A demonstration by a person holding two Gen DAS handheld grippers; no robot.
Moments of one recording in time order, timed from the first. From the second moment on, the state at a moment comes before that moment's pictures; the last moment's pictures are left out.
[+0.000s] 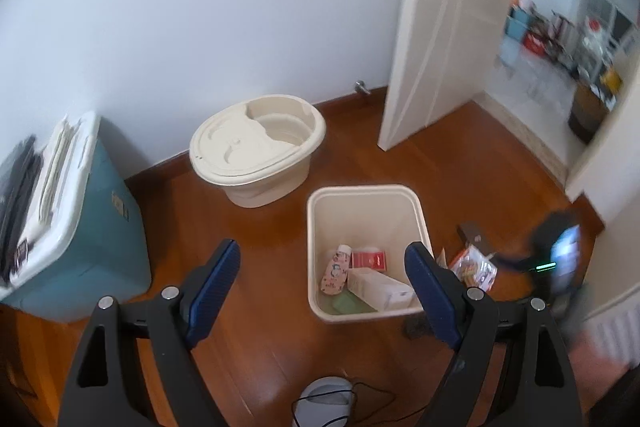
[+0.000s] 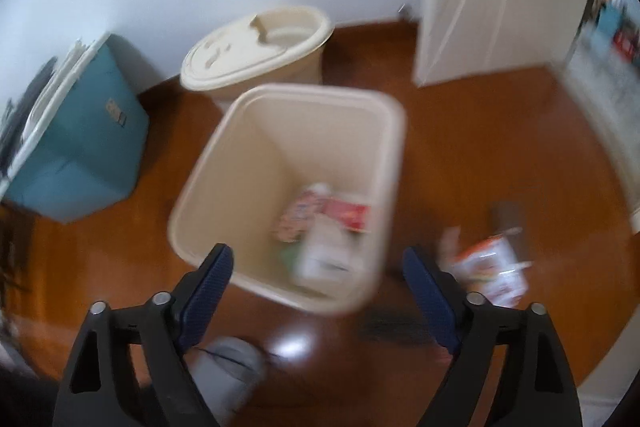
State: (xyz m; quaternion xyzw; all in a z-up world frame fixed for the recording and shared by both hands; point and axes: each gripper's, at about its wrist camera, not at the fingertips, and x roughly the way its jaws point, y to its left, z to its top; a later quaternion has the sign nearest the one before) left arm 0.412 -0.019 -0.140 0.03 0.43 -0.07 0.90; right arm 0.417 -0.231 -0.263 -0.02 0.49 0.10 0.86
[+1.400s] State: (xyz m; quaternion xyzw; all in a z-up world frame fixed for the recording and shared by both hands) left arm 0.427 -0.204 -0.294 0.18 0.51 -0.24 0.81; right arm 0.411 -0.445 -0.568 0.08 0.63 0.03 0.77
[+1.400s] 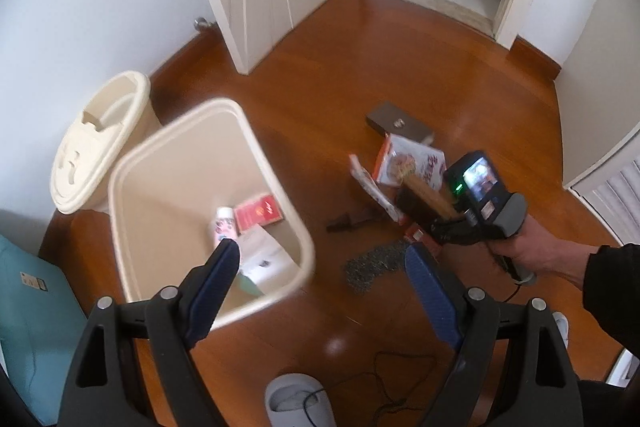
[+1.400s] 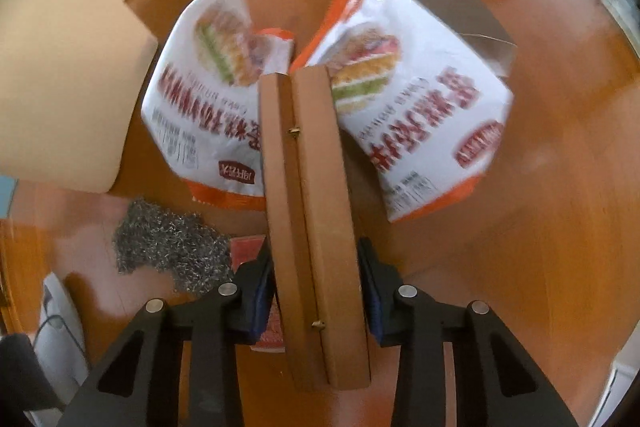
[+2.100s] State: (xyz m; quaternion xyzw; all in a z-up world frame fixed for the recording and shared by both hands) left arm 0.415 -0.343 -0.568 -0.02 0.68 -0.06 0.73; right arm 0.223 -0.578 -0.490 0.23 0.50 -0.06 0.83
